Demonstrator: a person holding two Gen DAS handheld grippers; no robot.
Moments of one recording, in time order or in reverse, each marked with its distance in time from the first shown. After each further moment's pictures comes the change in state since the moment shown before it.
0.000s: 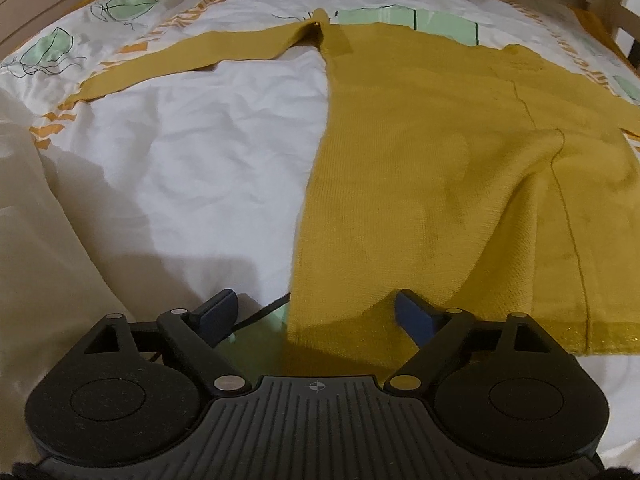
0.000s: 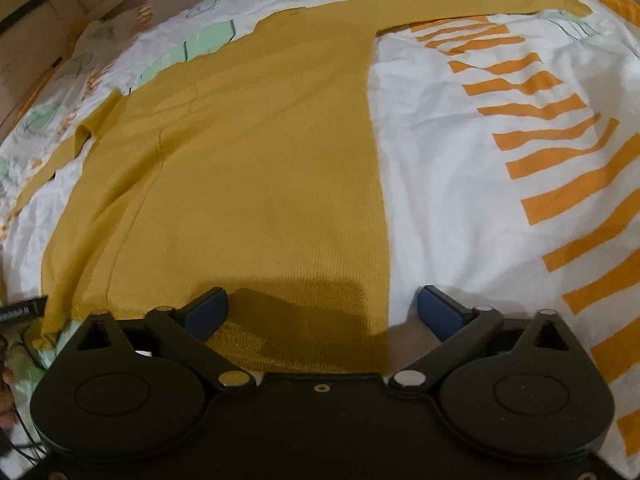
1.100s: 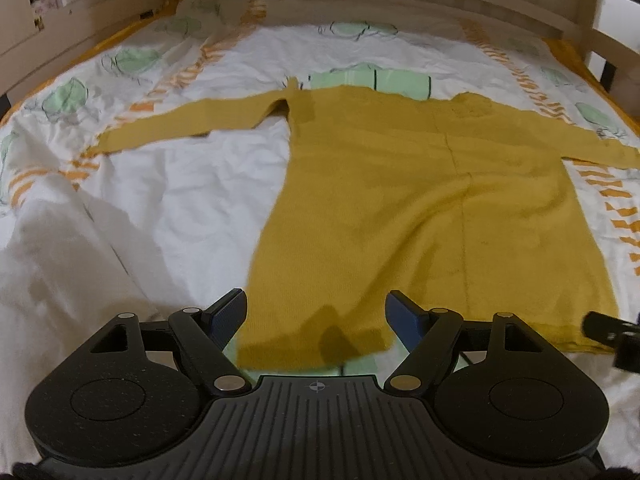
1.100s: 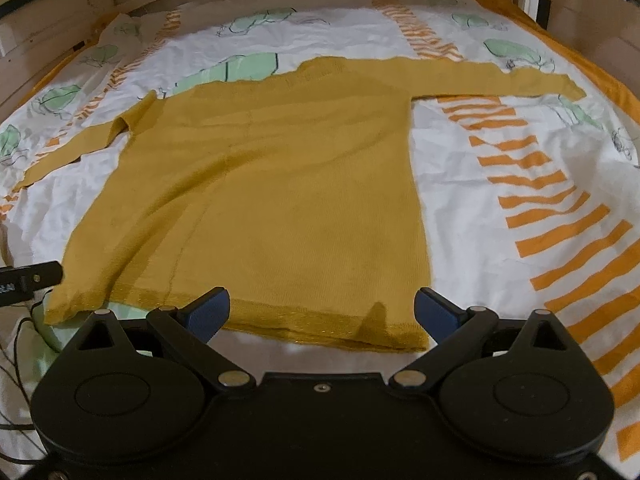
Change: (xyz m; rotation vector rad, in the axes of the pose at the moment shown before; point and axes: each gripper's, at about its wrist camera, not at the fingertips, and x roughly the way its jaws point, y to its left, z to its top) left arm -0.085 -0.039 -0.002 0.016 -0.134 0.012; right arm -0.043 0.063 -0.013 -0.145 -0.120 -0.098
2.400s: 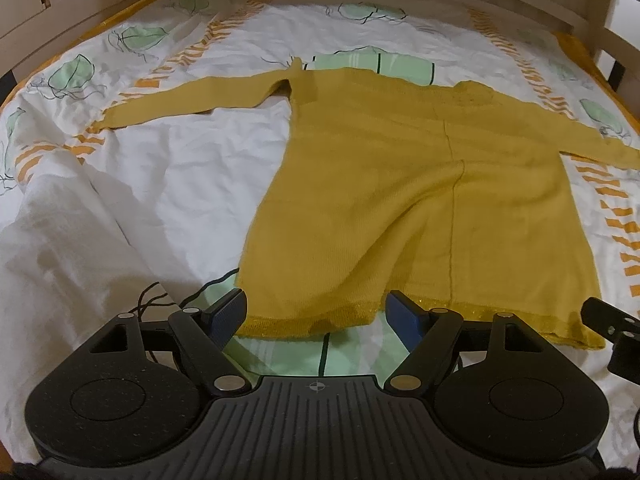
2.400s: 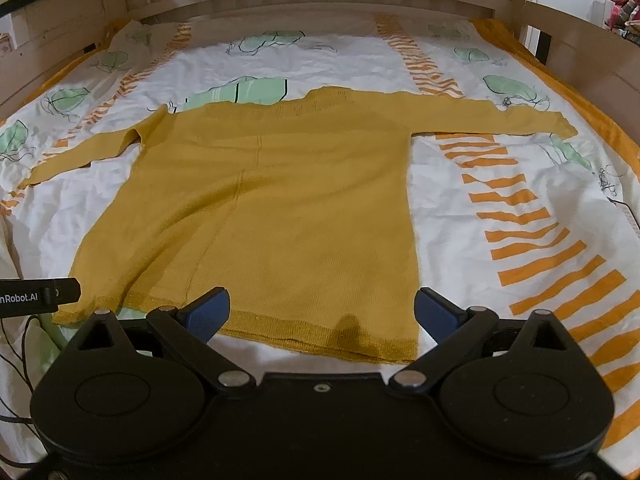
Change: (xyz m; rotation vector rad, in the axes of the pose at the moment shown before) left arm -0.013 -0.009 -0.002 -0.050 0.084 -0.006; right arm -0.030 0.016 0.005 -0.065 -0.066 -0.029
